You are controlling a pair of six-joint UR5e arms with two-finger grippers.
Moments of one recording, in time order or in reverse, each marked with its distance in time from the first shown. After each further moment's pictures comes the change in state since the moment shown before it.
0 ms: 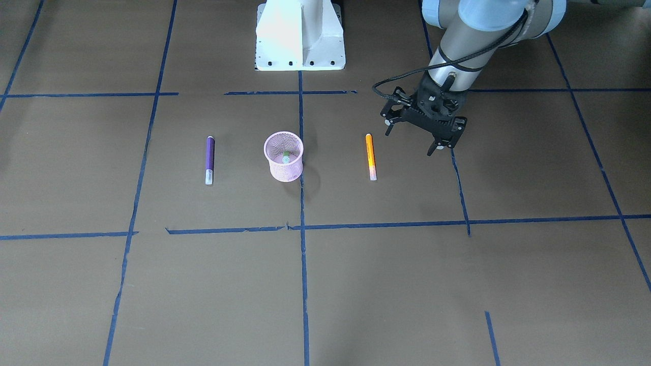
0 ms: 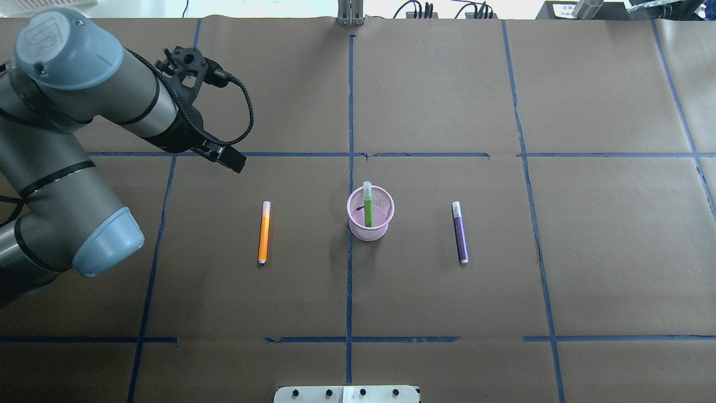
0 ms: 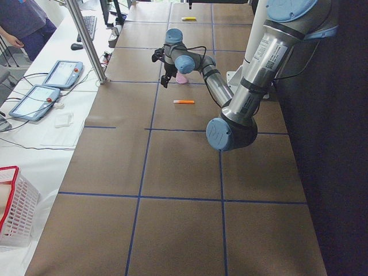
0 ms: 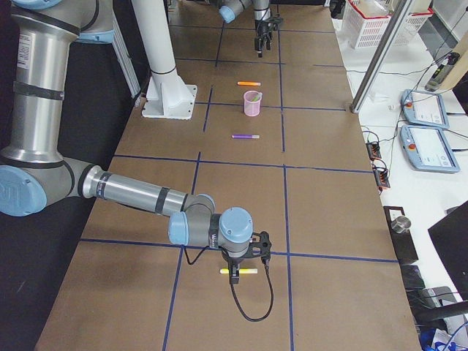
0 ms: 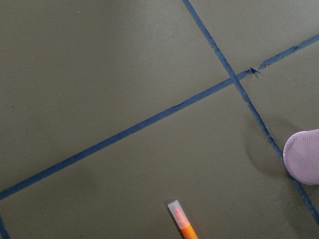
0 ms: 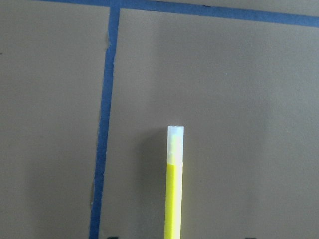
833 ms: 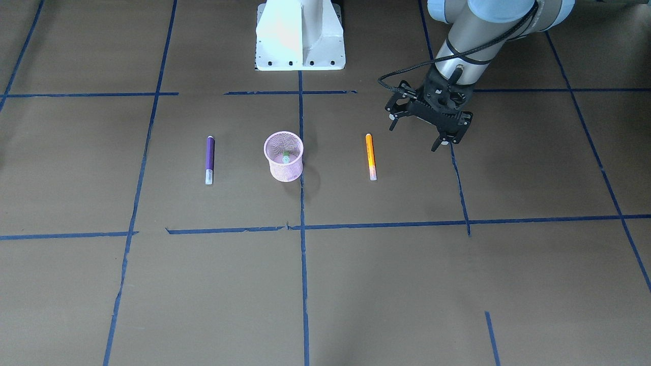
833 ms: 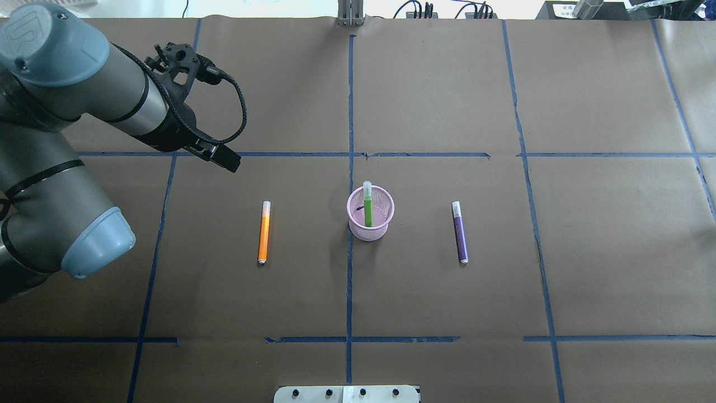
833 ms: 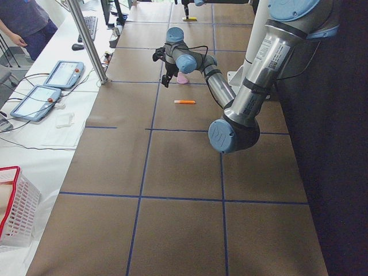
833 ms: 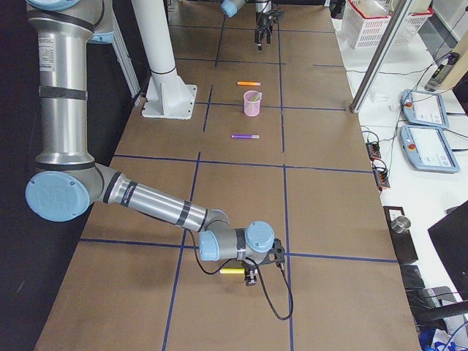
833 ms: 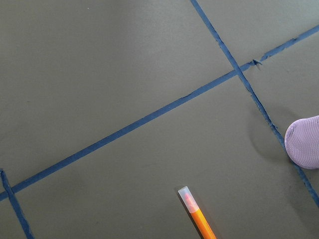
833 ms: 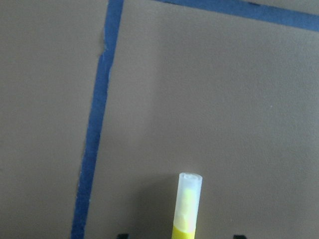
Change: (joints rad) left arm -0.005 0.006 -0.022 0.007 -0.004 0.003; right arm -0.101 0.105 -0.207 0.113 -0.001 0.000
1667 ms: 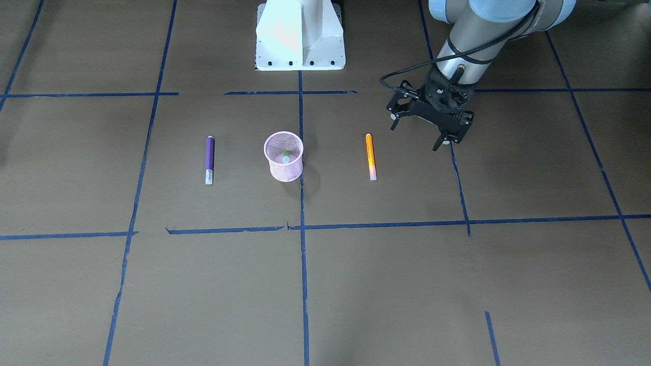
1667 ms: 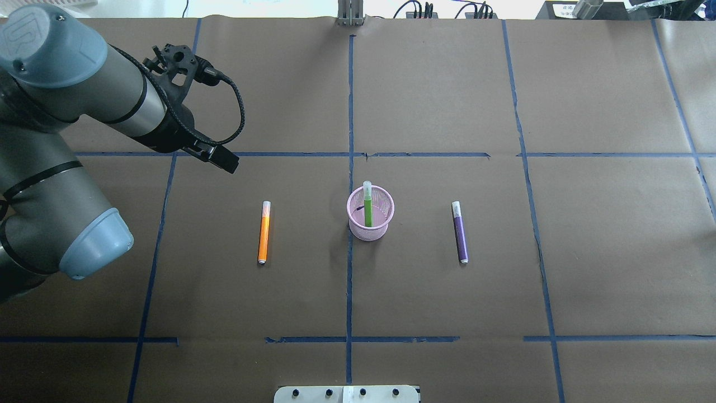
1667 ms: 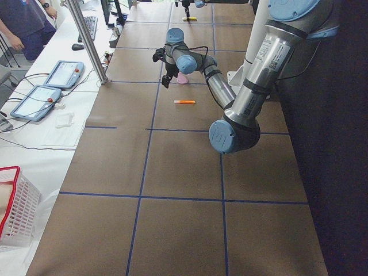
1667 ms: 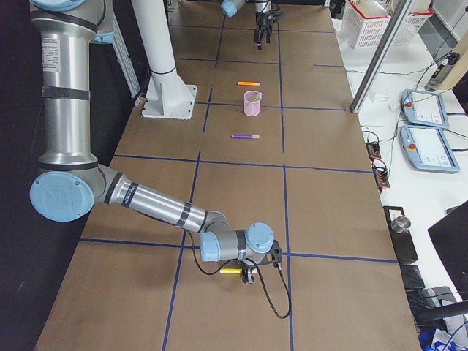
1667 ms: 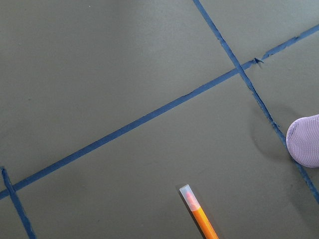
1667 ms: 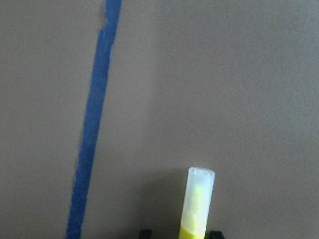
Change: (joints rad) left arm 0.000 0.007 -0.002 -0.001 0.000 0.000; right arm -0.026 0.001 -0.013 0.004 -0.001 -0.005
